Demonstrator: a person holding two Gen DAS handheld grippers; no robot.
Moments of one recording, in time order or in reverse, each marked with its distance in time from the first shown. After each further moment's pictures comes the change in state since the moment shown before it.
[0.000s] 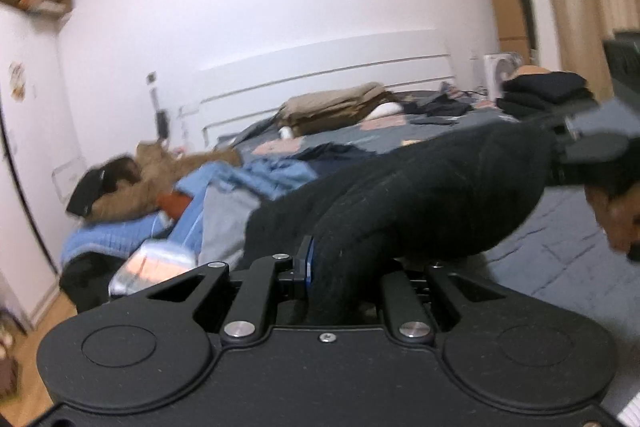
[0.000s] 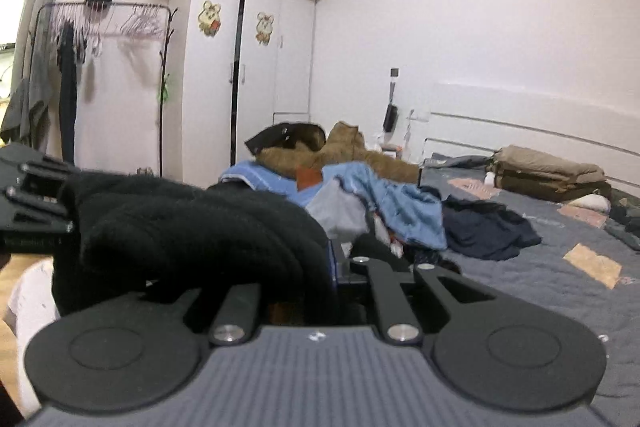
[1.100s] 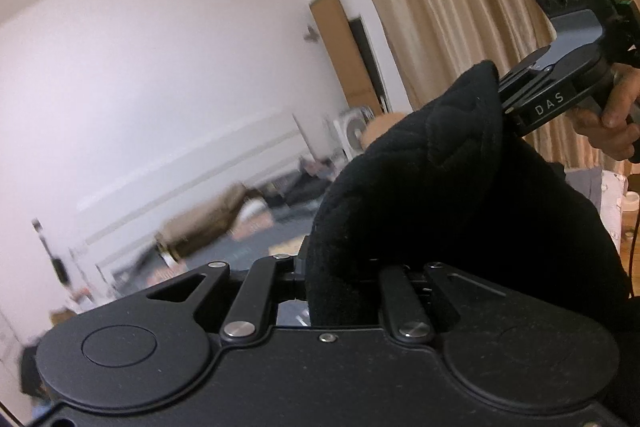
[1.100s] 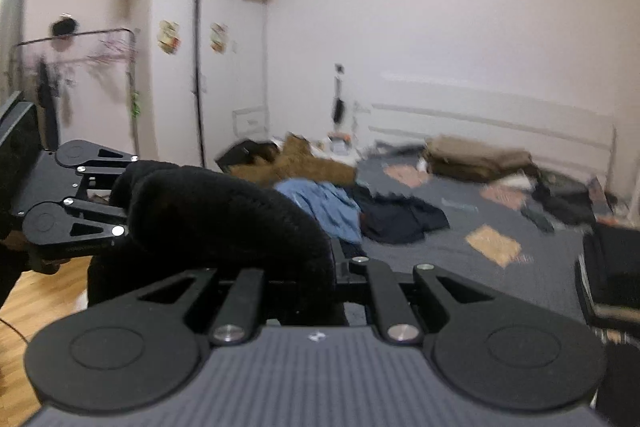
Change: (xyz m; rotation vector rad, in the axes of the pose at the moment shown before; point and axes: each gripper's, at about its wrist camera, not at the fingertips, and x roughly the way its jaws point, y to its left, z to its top) left arm -0.063 -0.155 0.176 0.275 -0.163 -0.366; right arm -0.213 -0.059 0.125 0.109 0.136 -0.127
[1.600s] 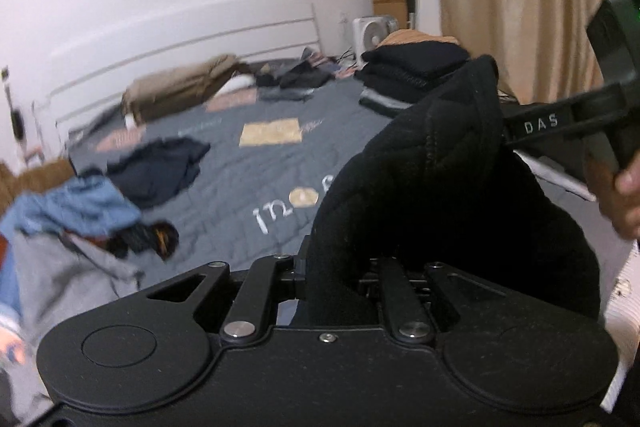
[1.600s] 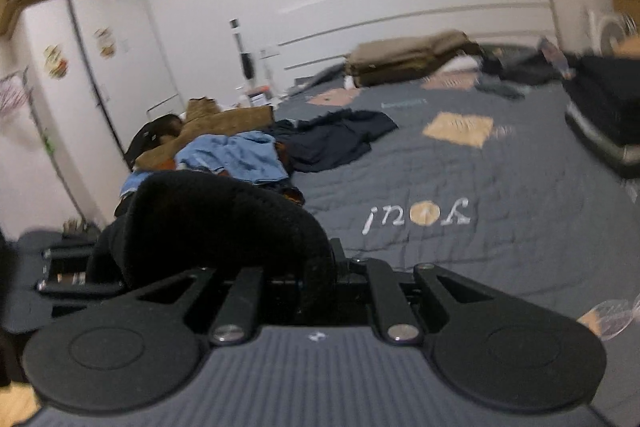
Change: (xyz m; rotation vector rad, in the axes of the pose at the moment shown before) left arm 0.222 0.054 -0.162 -0.285 0.253 -0.050; right arm 0.201 -0.120 -0.140 0.371 0.067 -0.123
